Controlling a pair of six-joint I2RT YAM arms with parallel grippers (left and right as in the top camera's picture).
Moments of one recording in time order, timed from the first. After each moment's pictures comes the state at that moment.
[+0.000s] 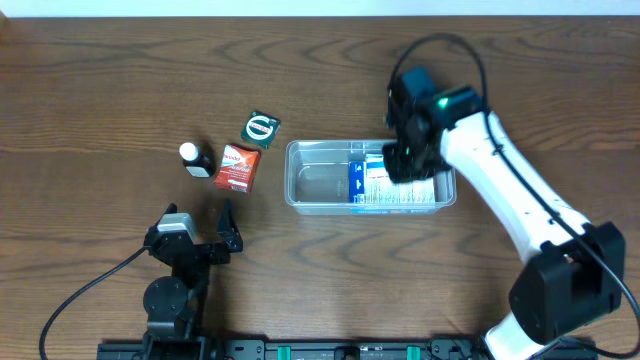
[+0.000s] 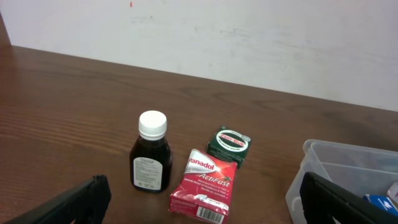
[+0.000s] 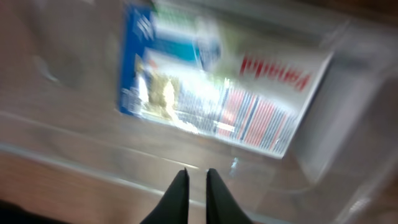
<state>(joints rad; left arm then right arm) -0.05 0.02 0.03 -0.13 -0.04 -0.20 0.41 1.78 1.53 -1.22 -0.09 0.23</state>
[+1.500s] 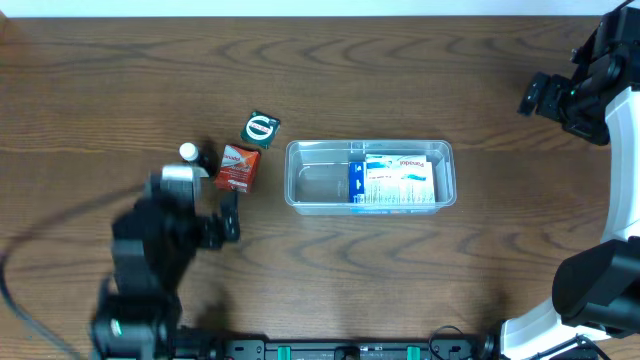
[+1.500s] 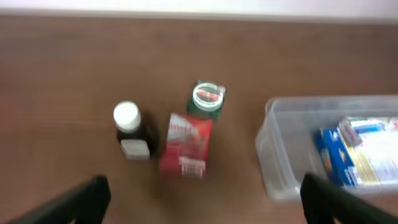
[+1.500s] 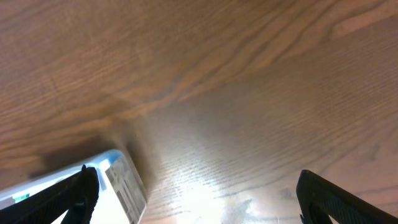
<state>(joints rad) -0.05 0.66 0.73 -0.65 0.10 -0.06 -0.23 1.78 1.77 -1.24 -0.03 0.22</state>
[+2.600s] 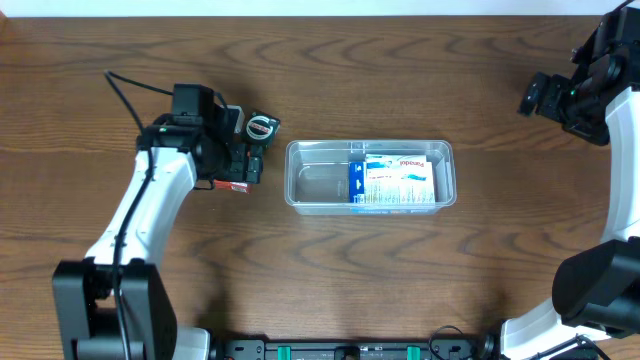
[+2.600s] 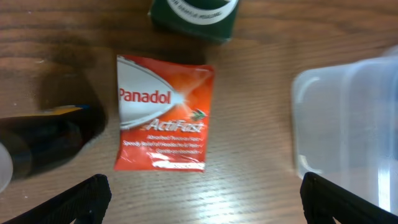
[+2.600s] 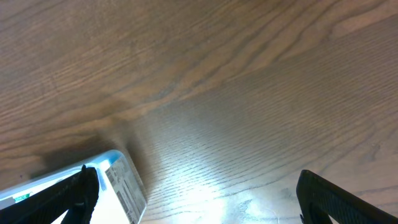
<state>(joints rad) -0.07 1.62 1.14 -0.79 0.17 0.04 -0.23 1.78 1.77 -1.24 -0.03 0.22</state>
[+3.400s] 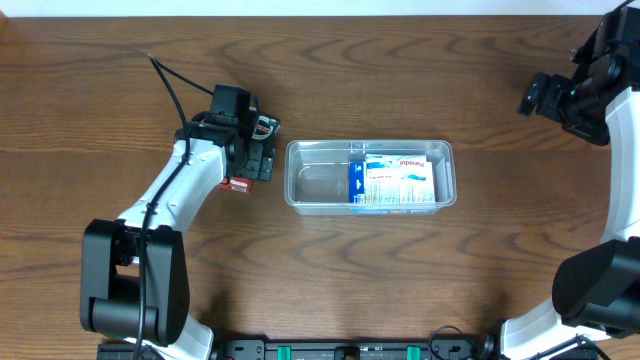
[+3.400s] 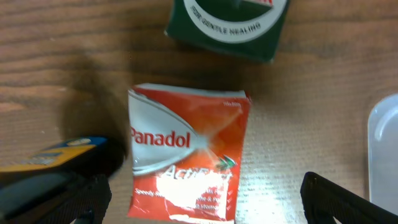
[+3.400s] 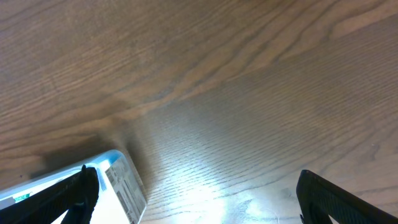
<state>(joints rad) -0.17 1.74 1.14 -0.66 -0.09 0.01 -0.23 1.78 1.77 -1.24 -0.03 0.22</state>
